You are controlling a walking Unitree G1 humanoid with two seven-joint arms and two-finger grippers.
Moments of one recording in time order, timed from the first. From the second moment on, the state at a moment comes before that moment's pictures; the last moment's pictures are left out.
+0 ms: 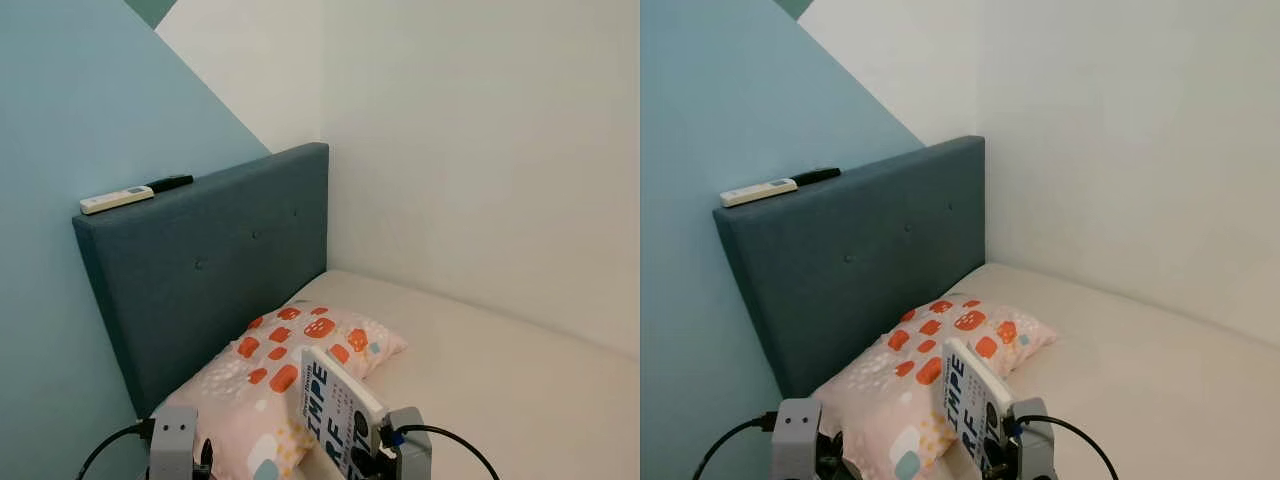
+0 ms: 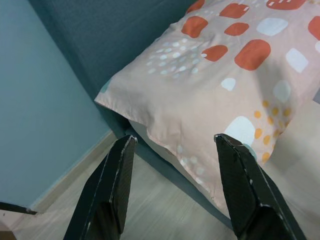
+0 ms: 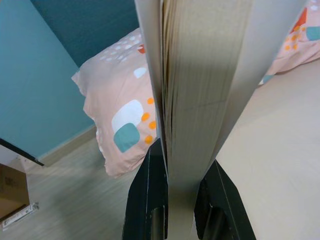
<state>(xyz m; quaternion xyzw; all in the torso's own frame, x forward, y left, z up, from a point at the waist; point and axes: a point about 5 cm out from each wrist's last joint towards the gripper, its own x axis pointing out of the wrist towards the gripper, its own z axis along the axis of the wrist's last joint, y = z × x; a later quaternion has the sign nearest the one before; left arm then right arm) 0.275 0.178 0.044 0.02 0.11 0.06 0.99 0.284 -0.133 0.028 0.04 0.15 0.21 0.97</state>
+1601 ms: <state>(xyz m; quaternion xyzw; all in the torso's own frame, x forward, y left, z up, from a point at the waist) 0.278 0.155 0.055 0.02 0.09 -0.05 0.99 0.298 -0.149 0.043 0.06 0.15 0.22 0.96</state>
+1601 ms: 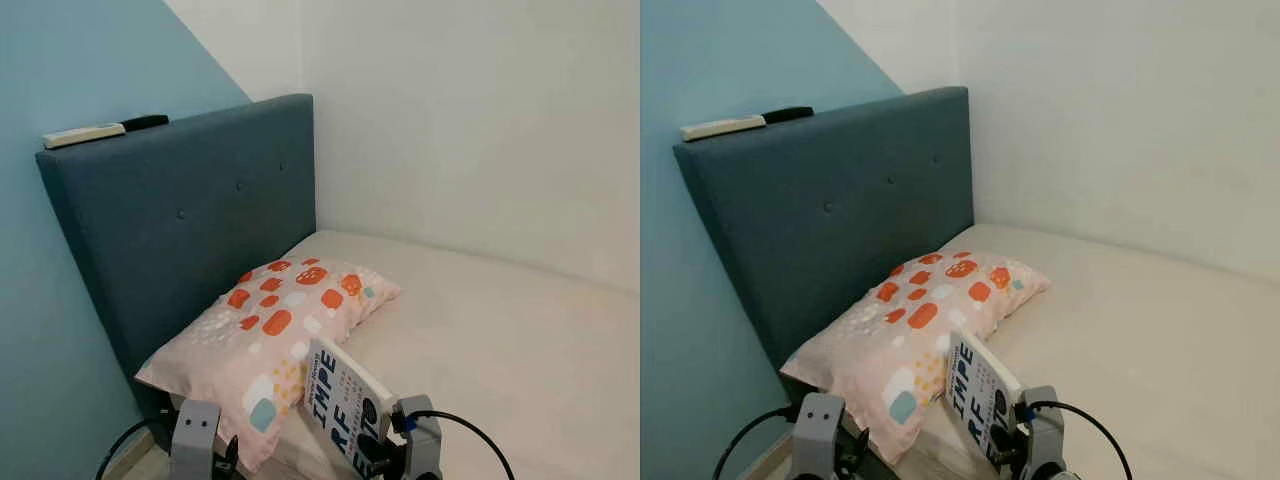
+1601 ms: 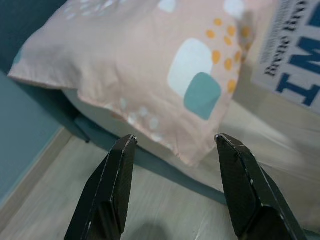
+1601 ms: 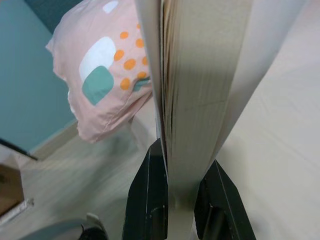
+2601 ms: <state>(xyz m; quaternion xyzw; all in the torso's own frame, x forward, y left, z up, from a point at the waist) 0.268 0.136 0.115 -0.04 0.00 -0.28 0.96 0.321 -0.229 0.079 0.29 0.23 0.22 0.90</state>
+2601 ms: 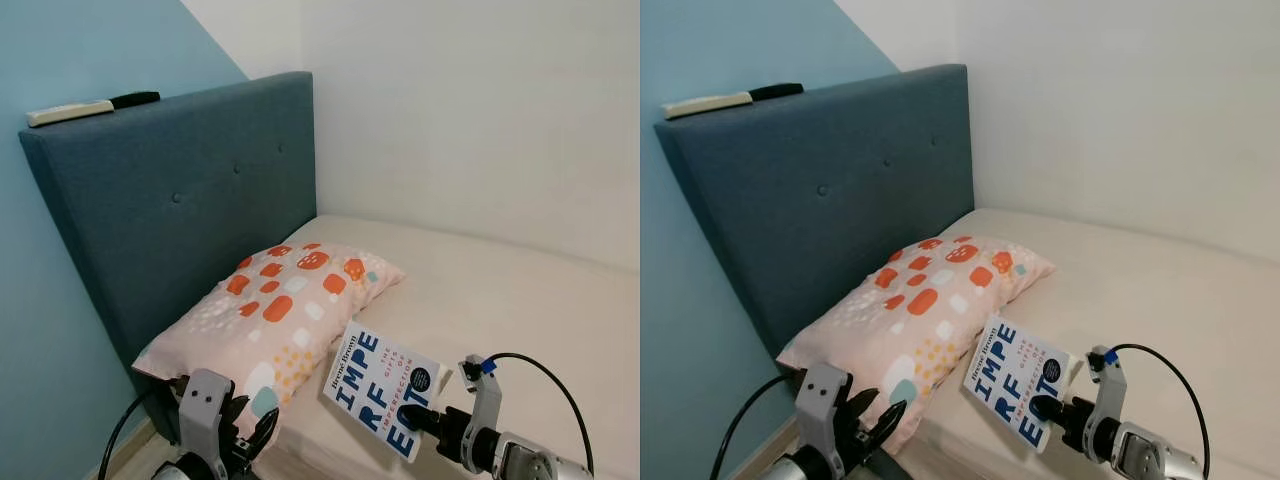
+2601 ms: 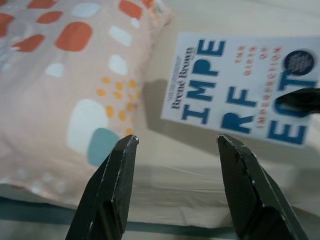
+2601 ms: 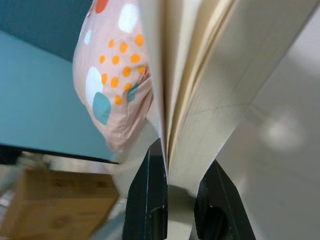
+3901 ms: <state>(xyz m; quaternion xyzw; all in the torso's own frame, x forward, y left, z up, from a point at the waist) 0.255 0.109 0.159 -0.04 -0.01 -0.39 0.92 0.334 -0.249 0.103 0.19 0.29 0.30 0.89</state>
